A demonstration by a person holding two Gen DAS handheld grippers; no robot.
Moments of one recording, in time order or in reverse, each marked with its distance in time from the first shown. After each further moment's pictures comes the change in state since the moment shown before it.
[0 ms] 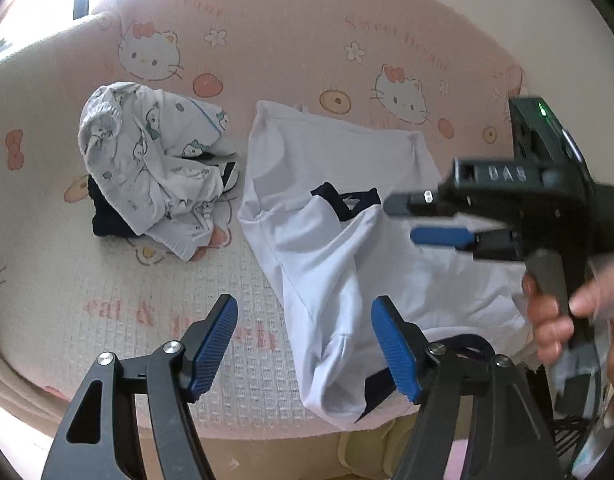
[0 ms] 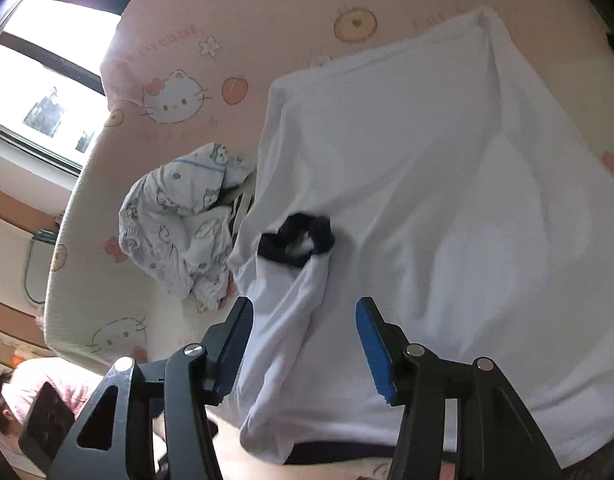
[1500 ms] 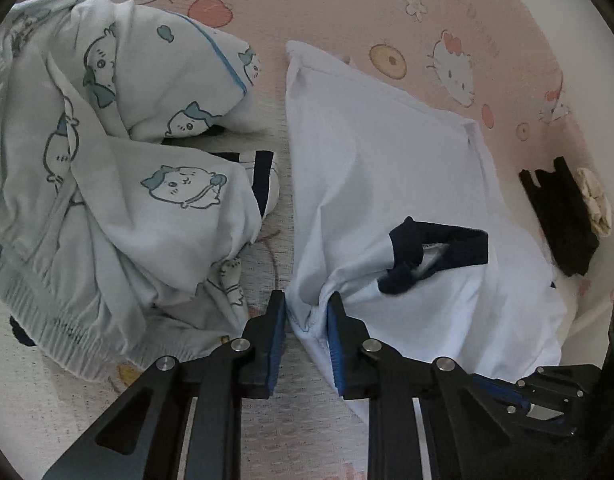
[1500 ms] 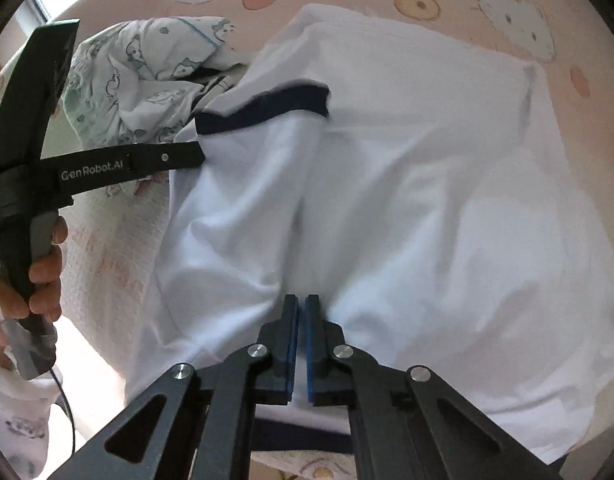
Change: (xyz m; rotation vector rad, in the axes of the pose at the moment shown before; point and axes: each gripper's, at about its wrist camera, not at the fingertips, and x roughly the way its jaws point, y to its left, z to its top) left arm 0.108 0.065 0.066 -0.070 0.229 -0.084; right arm 0.055 0.029 -0.046 -0.334 0.107 -0.368
